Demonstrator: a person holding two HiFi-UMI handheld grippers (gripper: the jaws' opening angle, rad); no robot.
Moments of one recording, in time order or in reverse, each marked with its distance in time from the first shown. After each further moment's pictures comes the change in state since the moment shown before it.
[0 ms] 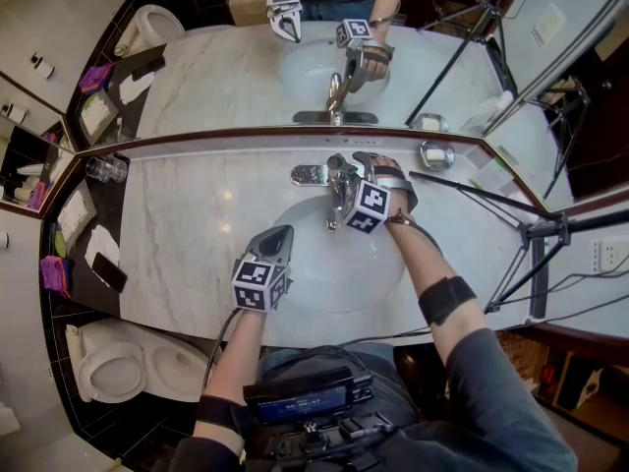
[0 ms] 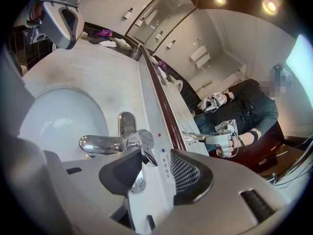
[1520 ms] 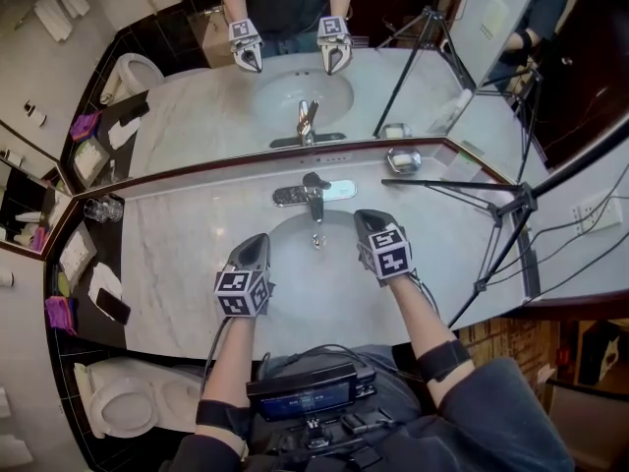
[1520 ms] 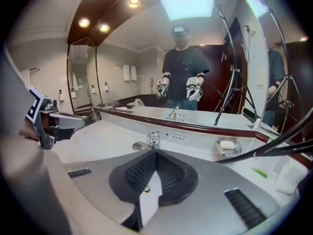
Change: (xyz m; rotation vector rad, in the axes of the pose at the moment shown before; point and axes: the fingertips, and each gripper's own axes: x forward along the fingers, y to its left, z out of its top) left arm -0.022 0.008 0.031 -0.014 -0.098 0.036; right arm -0.134 0.038 -0.057 1.032 -0.210 0.023
